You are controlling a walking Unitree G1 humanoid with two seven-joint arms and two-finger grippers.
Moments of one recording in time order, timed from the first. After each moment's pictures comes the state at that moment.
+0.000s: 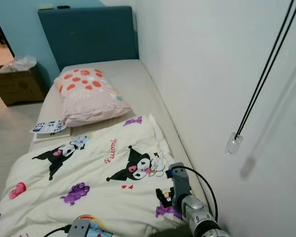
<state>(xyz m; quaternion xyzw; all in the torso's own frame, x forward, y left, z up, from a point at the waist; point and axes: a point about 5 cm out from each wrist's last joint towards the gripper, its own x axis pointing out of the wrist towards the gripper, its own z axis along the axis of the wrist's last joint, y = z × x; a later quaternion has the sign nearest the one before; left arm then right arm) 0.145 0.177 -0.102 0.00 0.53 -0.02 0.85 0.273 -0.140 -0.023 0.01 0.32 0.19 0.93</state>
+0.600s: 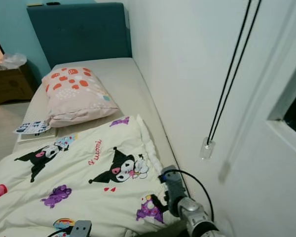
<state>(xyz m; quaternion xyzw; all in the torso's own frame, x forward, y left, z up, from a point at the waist) 0.142 0.172 -0.103 0.00 0.53 -0.01 0.85 0.268 -0.122 -0.026 -0.02 0.32 0.25 0.91</state>
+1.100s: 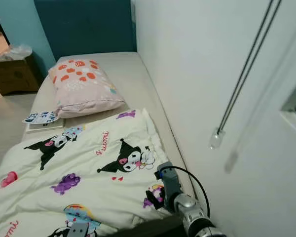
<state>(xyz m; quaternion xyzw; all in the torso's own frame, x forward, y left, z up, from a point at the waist) 0.136 0.177 -0.105 0.00 0.54 0.00 0.84 0.275 -0.116 -0.019 -0.02 0.31 0.26 0.92</state>
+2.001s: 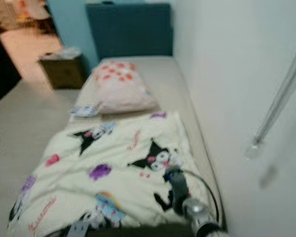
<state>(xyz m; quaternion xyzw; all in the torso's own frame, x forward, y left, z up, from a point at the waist) 0.140 0.184 -0.103 0.01 0.54 0.00 0.84 0.278 -0.121 -0.015 -0.02 0.28 0.26 0.92</state>
